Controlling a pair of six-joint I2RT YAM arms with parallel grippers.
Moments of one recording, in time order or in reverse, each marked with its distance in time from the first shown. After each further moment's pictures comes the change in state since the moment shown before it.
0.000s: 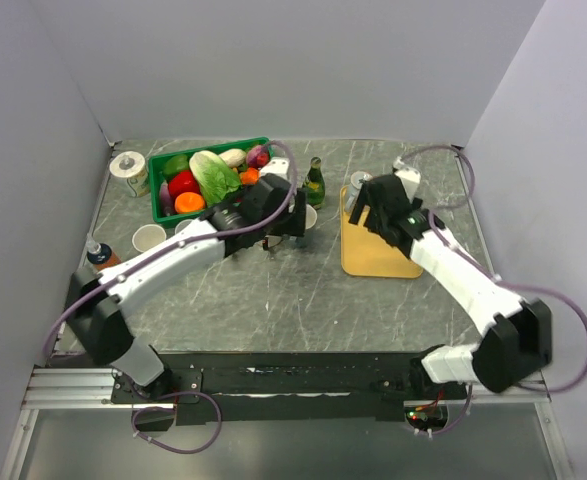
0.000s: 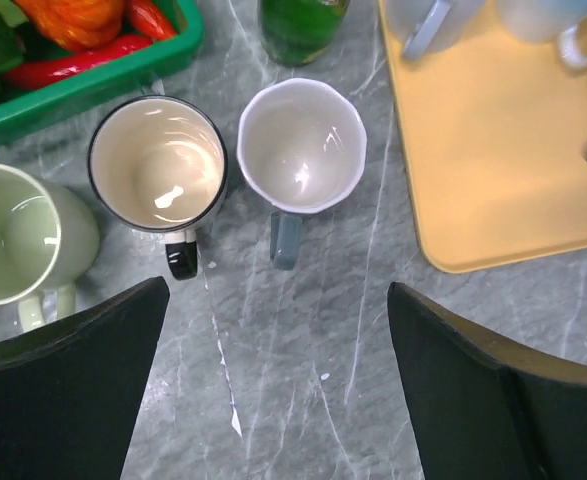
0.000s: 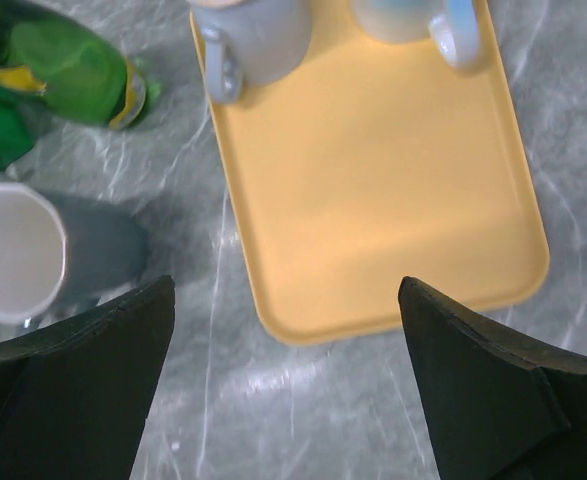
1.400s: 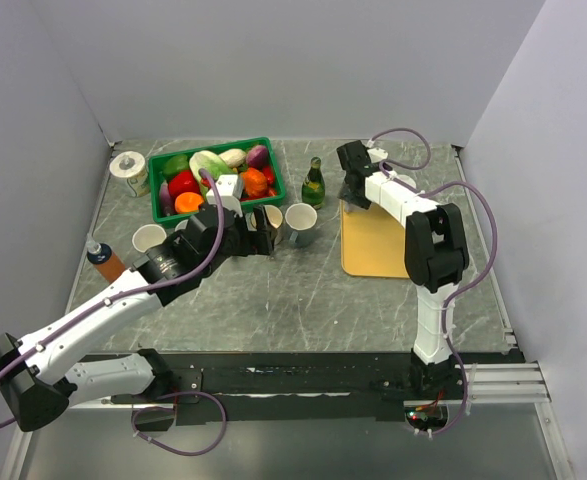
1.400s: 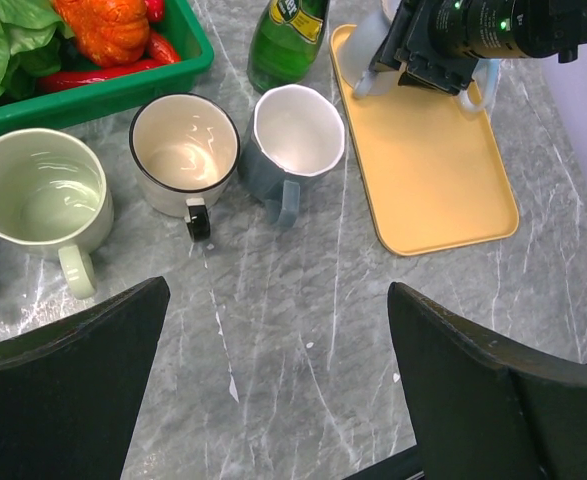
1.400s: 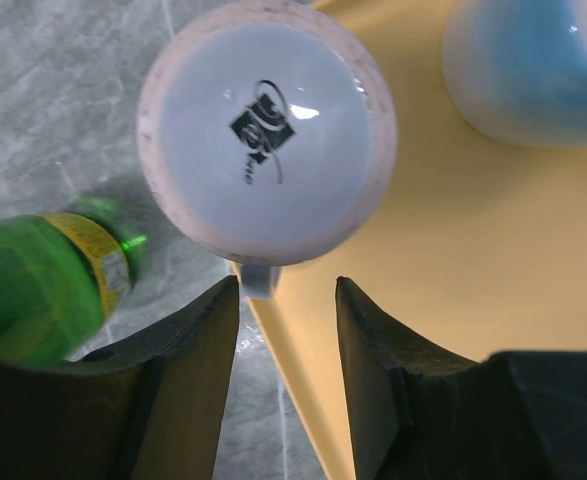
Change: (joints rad) left arm 0.003 -0.504 -0.397 0.171 0.017 -0.029; right arm -0.113 0.805 0.588 -0.027 -0.058 0.061
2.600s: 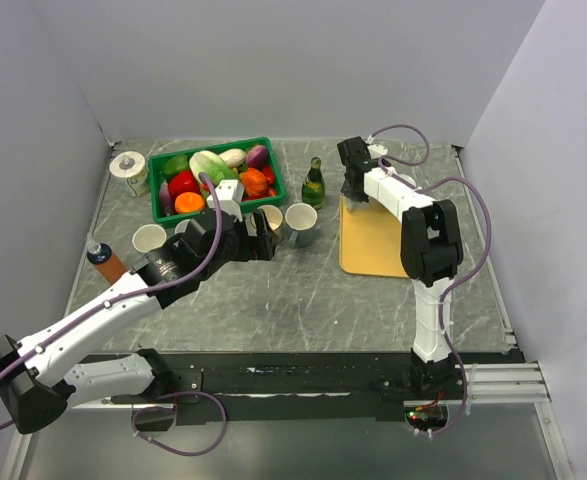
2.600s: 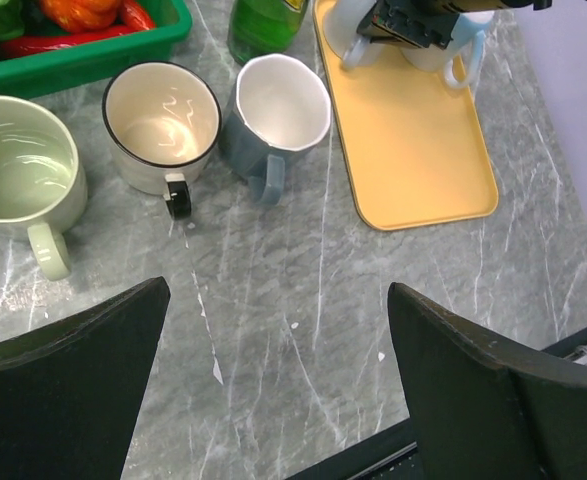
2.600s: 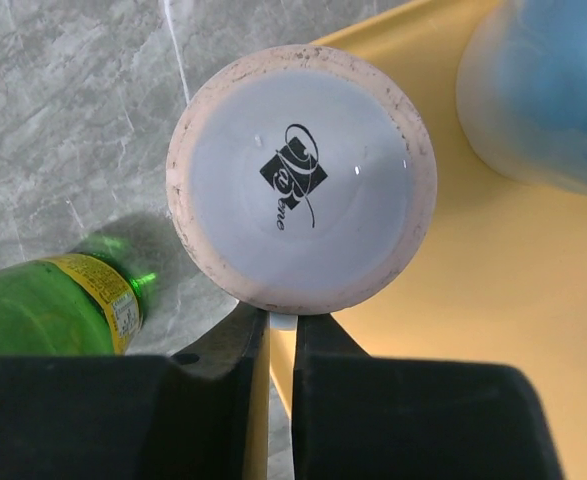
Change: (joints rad) left arm 0.002 -0.017 -0.033 -0.002 0.048 -0.039; right arm -0.022 0.077 0.091 -0.007 -0.004 -0.013
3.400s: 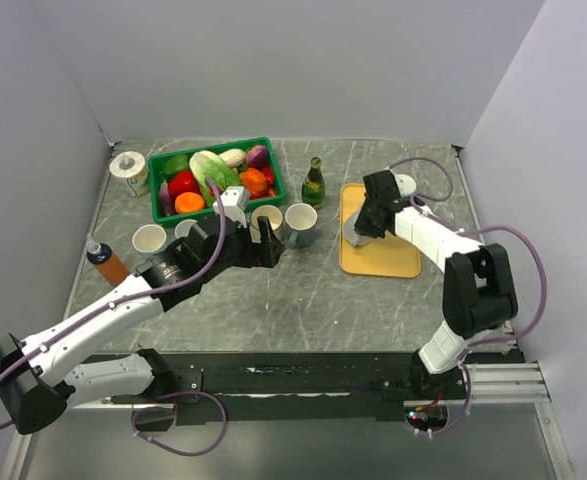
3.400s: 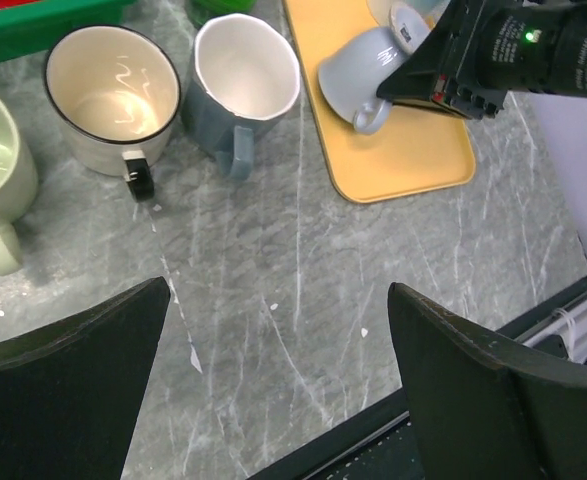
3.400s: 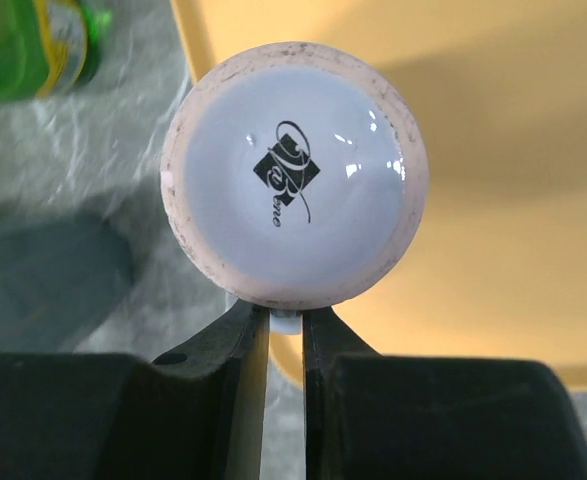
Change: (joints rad) left arm 0.000 -0.005 -0.058 0.050 0.093 -0.008; right arm -0.013 -0.485 -0.585 0.128 -0.247 -0.025
